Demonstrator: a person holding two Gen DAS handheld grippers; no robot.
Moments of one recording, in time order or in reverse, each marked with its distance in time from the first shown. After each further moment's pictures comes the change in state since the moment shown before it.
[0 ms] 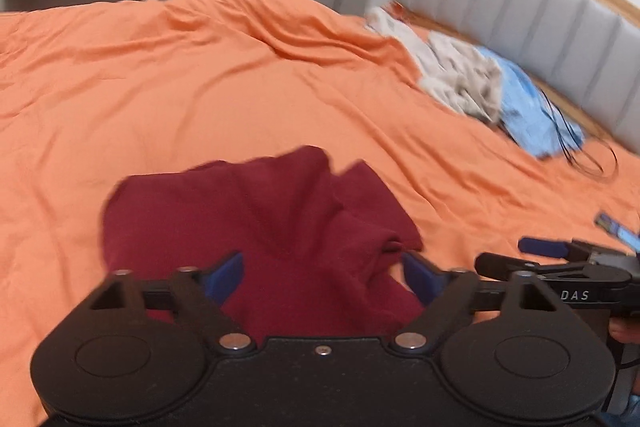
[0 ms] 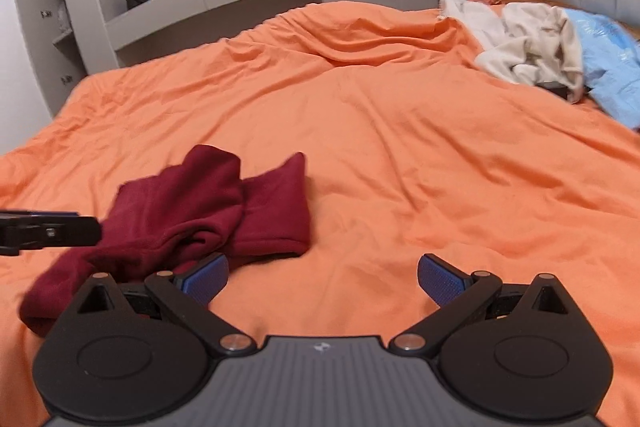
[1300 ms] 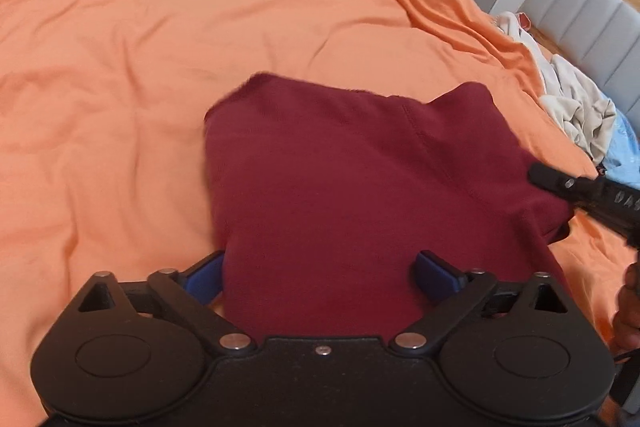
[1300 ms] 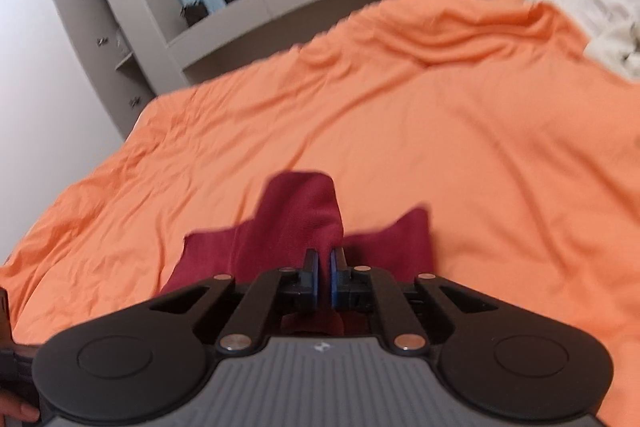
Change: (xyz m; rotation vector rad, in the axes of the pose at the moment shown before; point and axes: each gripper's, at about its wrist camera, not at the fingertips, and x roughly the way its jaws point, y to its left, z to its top) left arm 0.041 0.064 -0.028 -0.272 0.095 0.199; right arm 0.087 0.031 0.054 0.047 -0.024 0.245
